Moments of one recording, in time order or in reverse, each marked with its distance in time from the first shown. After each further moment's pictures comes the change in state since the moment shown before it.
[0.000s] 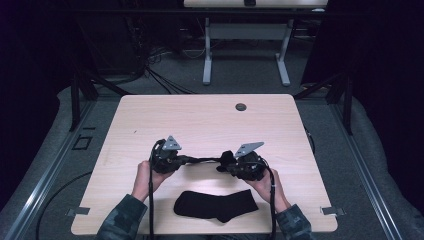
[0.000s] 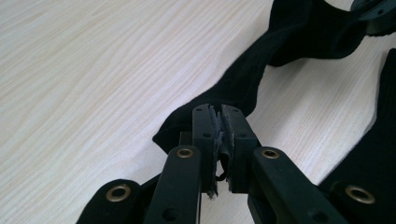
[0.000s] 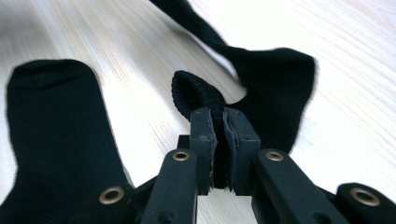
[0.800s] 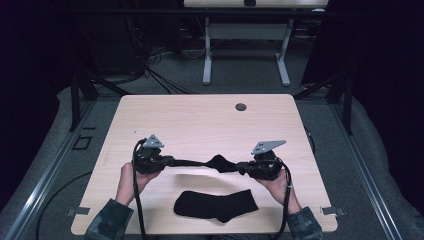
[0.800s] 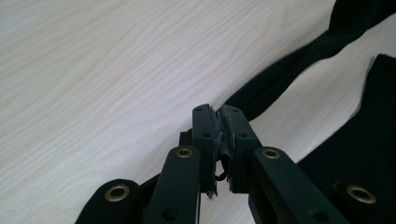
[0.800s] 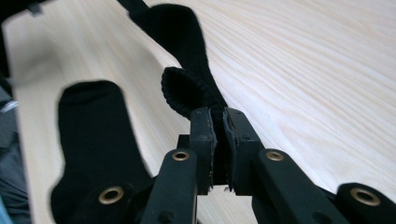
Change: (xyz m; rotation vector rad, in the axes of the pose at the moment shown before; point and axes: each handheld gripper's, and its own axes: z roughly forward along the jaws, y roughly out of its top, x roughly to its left) left arm 0.015 -0.017 -0.031 0.028 -0.002 -0.098; right arm -0.016 -0.016 -0.031 -0.108 0.073 0.065
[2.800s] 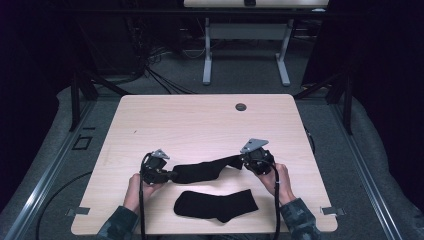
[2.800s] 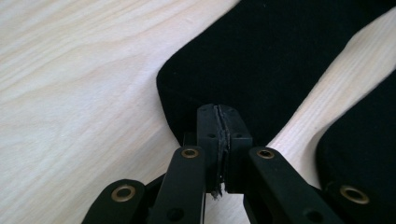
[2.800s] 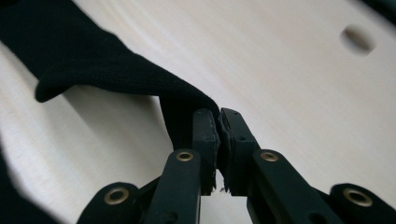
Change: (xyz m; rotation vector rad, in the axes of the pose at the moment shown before) left arm 0.010 -0.040 0.054 0.126 -0.112 -0.089; right arm -0.002 0.013 0.027 0.108 -0.350 -0.169
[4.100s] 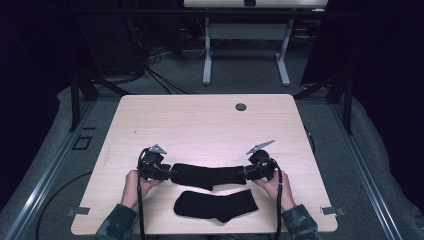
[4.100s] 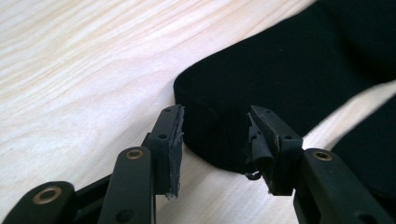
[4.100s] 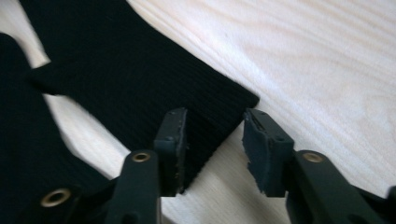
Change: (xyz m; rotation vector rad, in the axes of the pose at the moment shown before) left arm 0.009 0.008 -0.010 -0.006 0.060 -0.019; right arm -0.013 -0.036 0.028 0.180 0.285 0.300
